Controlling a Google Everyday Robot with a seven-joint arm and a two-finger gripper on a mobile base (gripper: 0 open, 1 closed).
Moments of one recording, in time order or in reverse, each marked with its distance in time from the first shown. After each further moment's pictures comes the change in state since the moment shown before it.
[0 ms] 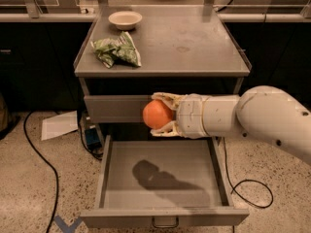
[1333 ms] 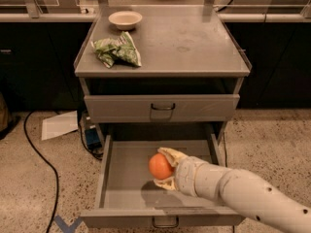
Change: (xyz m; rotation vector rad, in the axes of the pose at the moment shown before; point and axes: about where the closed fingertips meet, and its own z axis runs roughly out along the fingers) arm 0.071 0.151 0.049 0.010 0.084 0.132
